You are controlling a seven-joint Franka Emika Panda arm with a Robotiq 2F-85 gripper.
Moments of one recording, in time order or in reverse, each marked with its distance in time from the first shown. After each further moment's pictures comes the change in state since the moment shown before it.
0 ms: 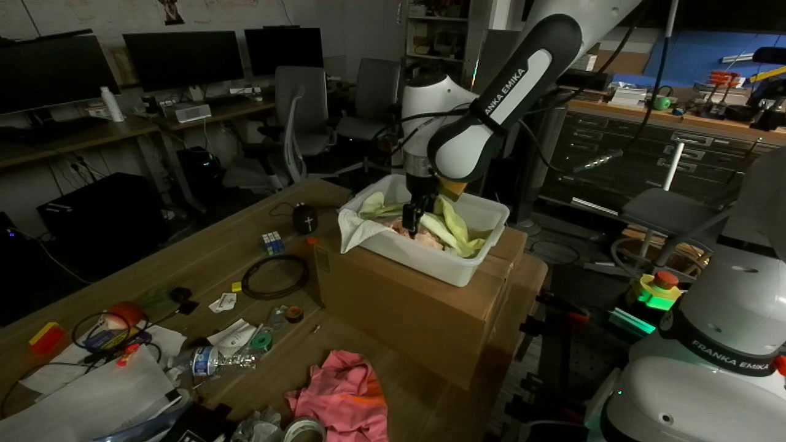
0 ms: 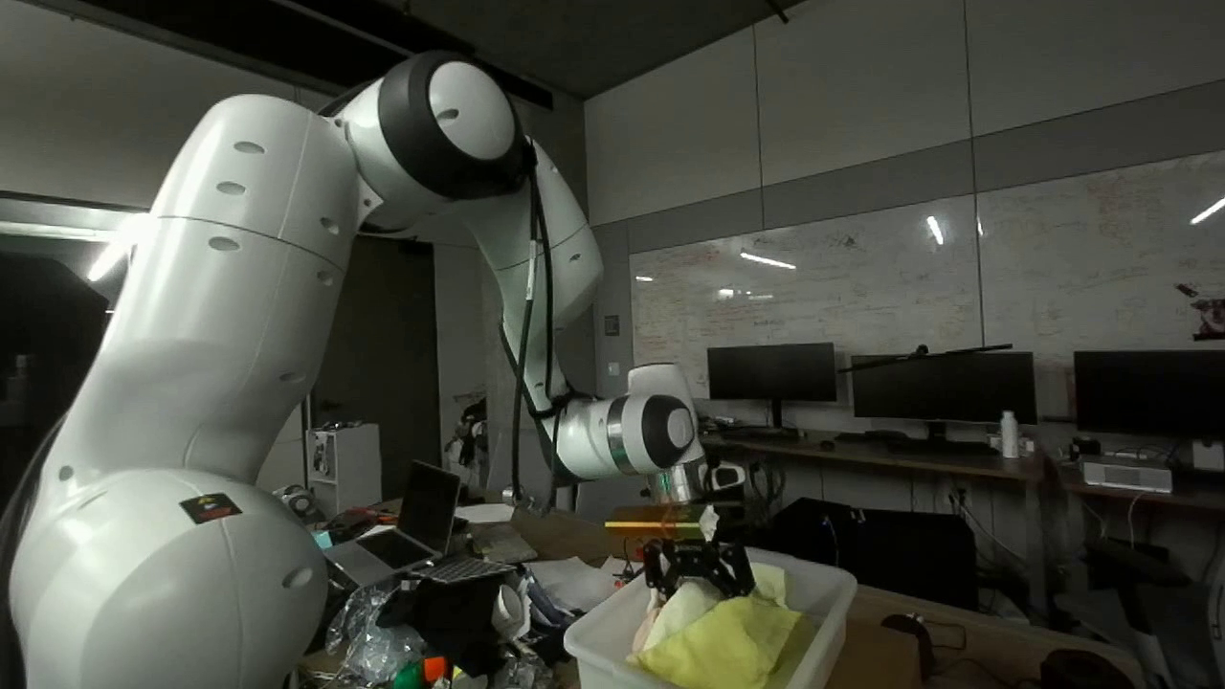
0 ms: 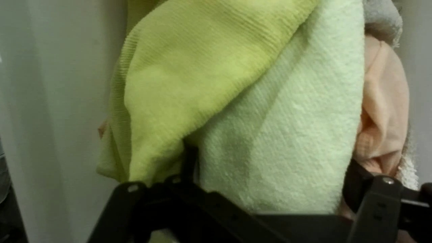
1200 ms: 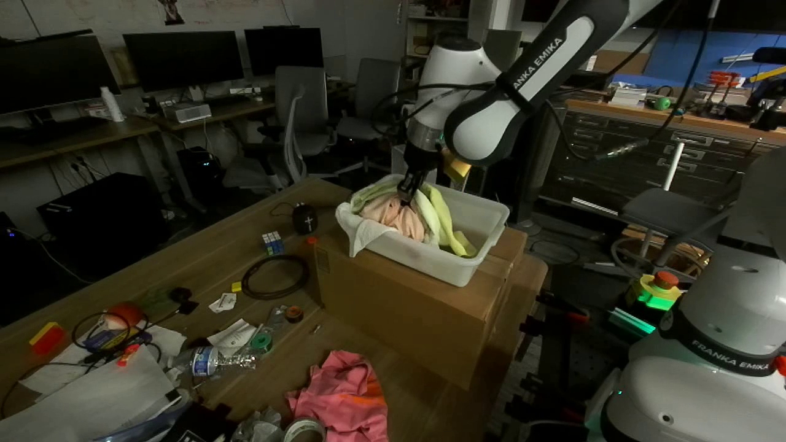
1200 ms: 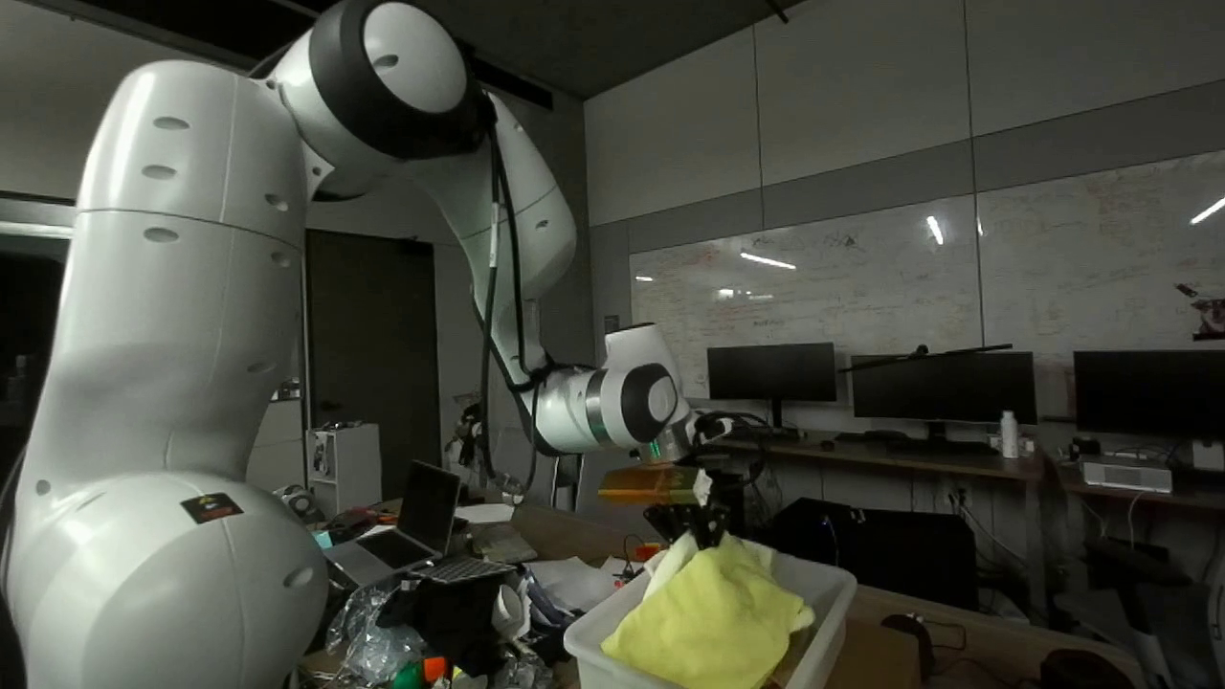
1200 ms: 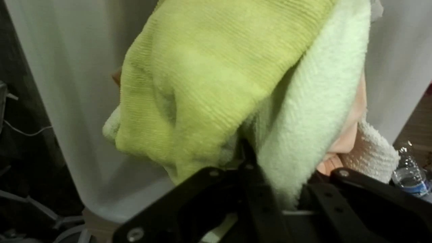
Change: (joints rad) arm 0.006 -0.159 0.001 -0.101 0.029 0.194 -0.052
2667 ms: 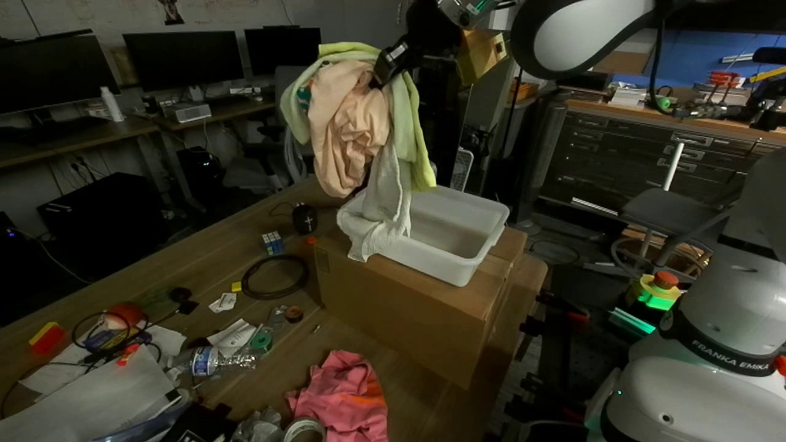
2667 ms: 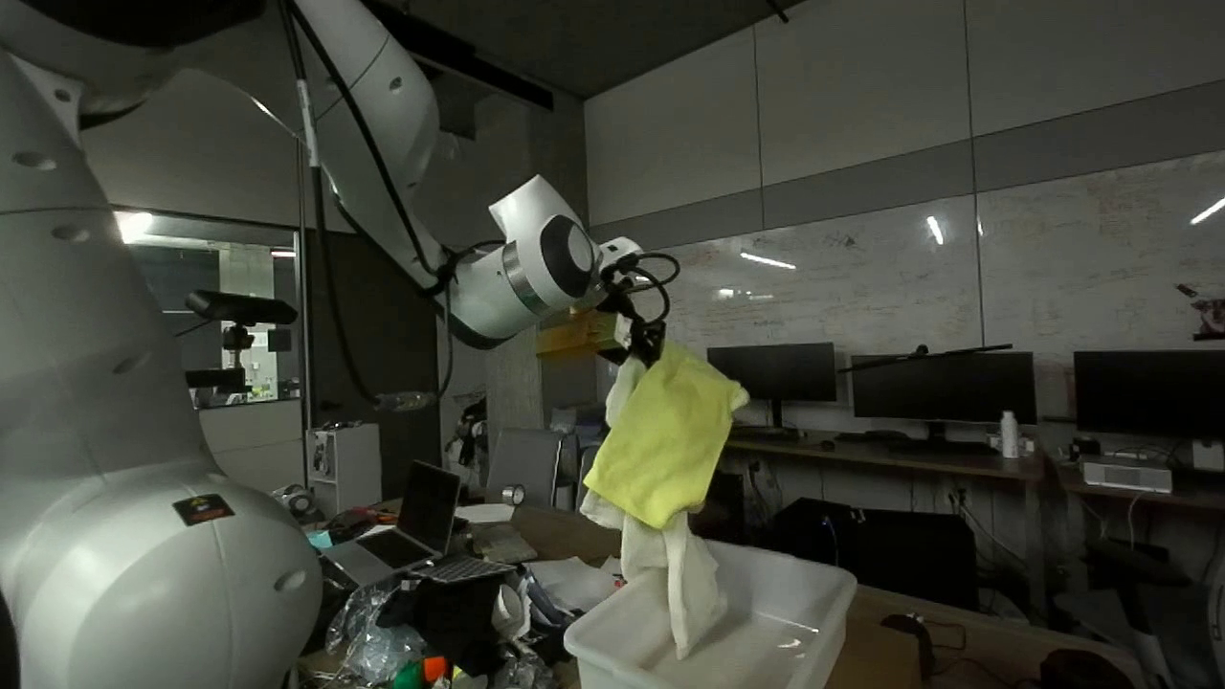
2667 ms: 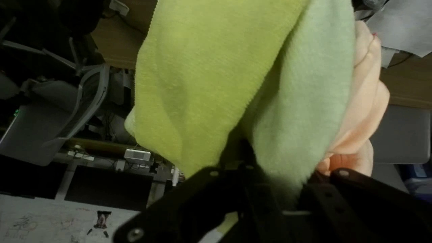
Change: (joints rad) arm -0.032 -0.472 0.164 -0.067 -0.176 0.109 0.293
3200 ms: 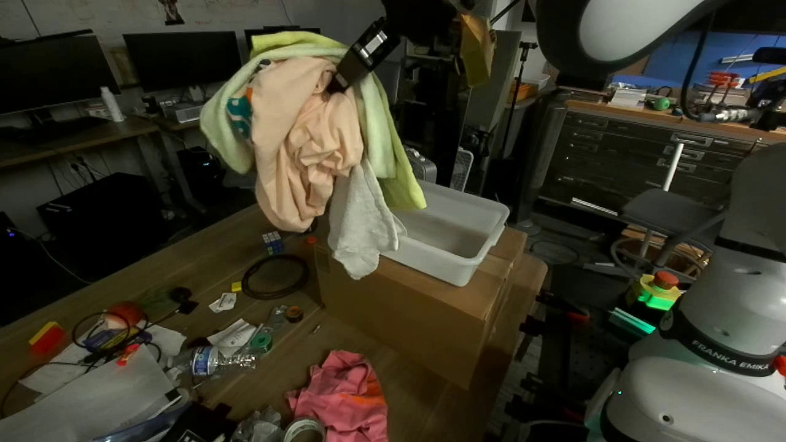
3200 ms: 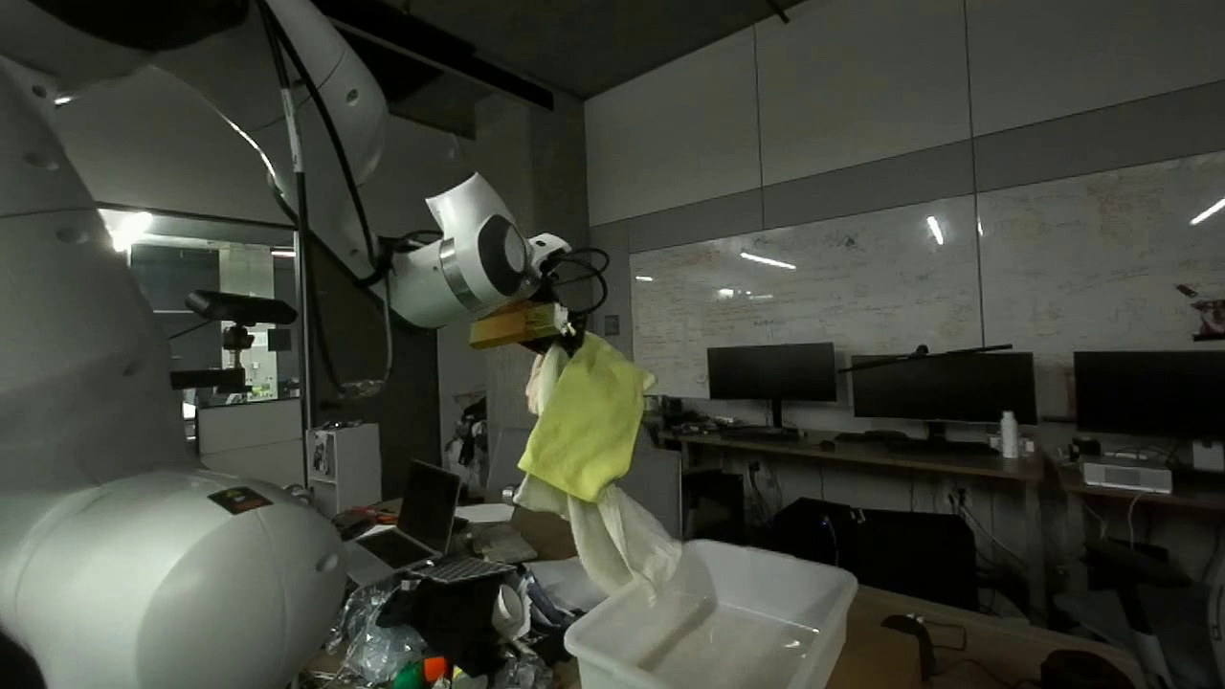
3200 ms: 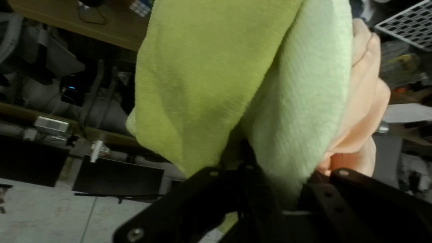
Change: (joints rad) arm 0.179 -0.042 0.082 -0.005 0.168 -0.004 -0.173
